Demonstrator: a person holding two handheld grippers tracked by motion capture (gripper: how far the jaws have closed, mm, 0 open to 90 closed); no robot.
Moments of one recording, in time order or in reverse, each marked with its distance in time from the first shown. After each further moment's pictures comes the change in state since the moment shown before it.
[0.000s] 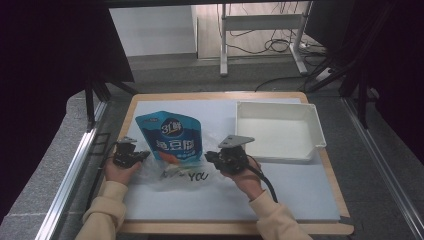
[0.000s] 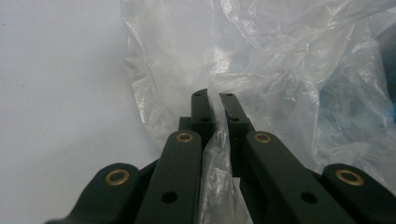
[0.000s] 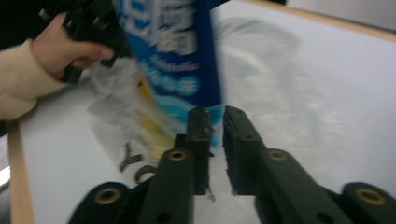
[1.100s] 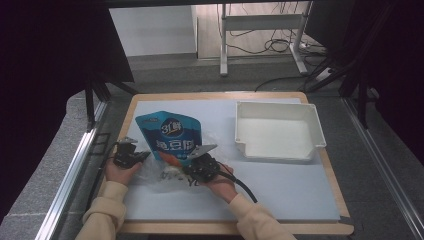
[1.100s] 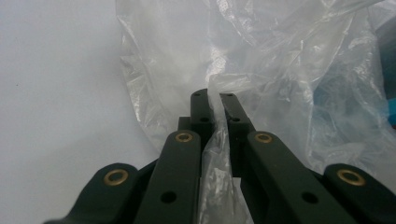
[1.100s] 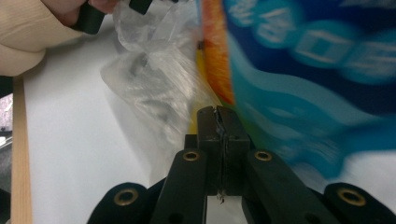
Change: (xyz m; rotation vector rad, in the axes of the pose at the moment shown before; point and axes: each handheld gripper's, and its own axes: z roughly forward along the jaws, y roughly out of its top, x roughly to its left) left arm -0.003 0.000 0.000 0.002 -0.002 0.003; right arm 0.039 -0.009 0.079 0.171 0.109 -0.060
